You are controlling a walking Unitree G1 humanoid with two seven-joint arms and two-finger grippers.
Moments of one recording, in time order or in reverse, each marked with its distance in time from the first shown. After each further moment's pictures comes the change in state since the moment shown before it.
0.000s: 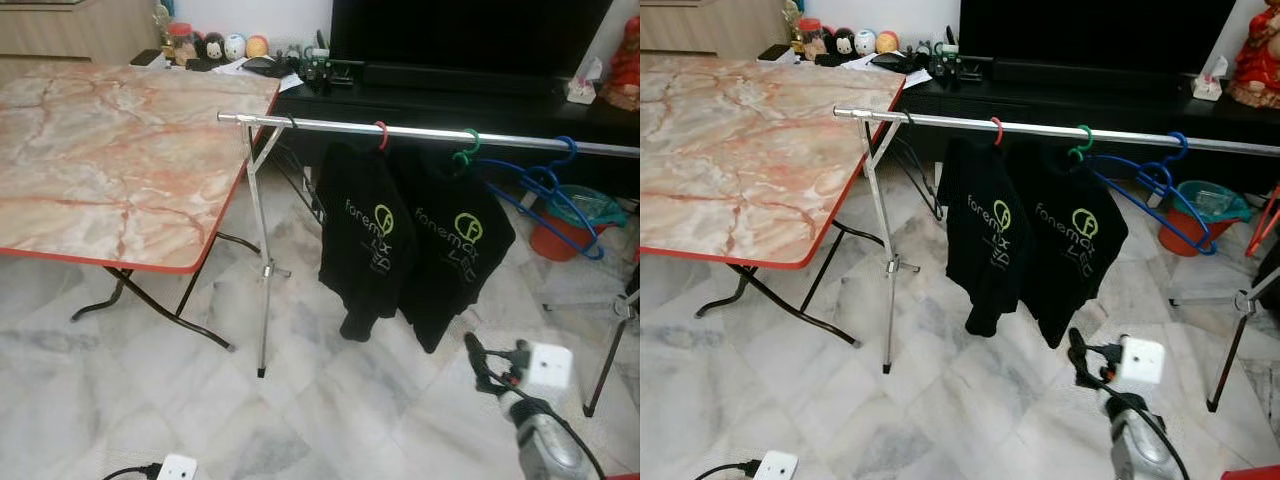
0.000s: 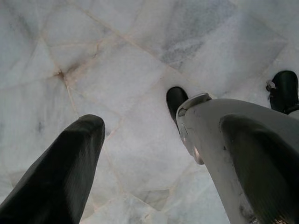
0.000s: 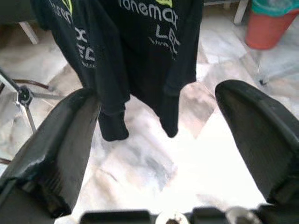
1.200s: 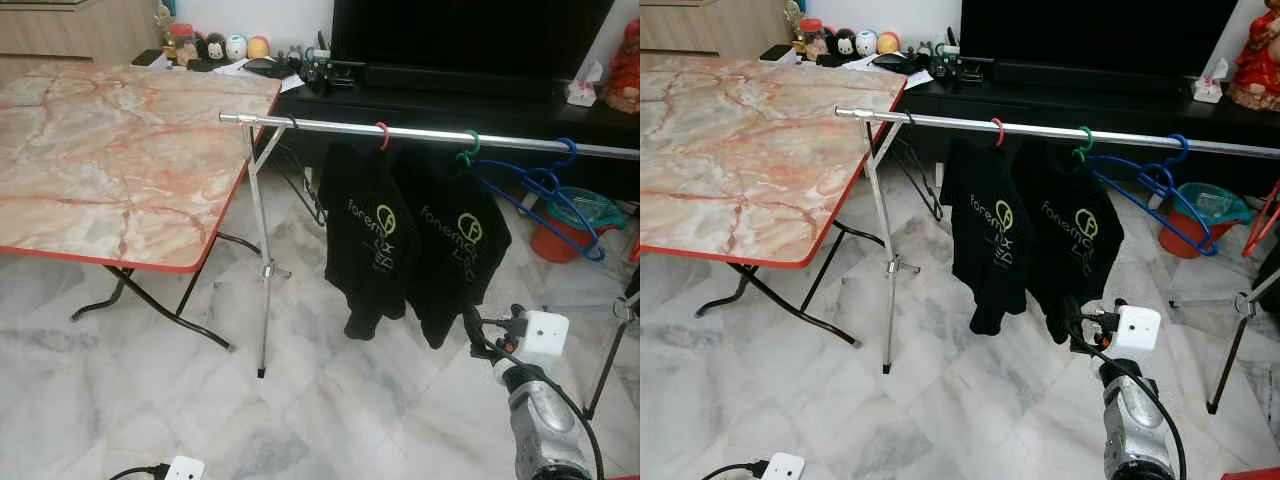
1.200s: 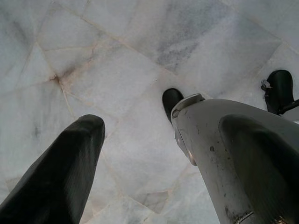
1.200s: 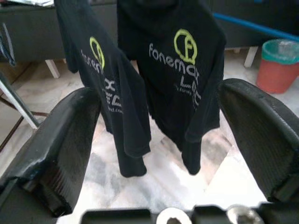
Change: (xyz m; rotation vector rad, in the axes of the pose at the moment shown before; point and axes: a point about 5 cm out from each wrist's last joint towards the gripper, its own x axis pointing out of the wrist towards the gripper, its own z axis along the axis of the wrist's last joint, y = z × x) left arm 0.000 -0.006 0.000 0.021 -0.010 -0.013; right arm 0.024 0.019 0.043 -0.027 -0.180 0.054
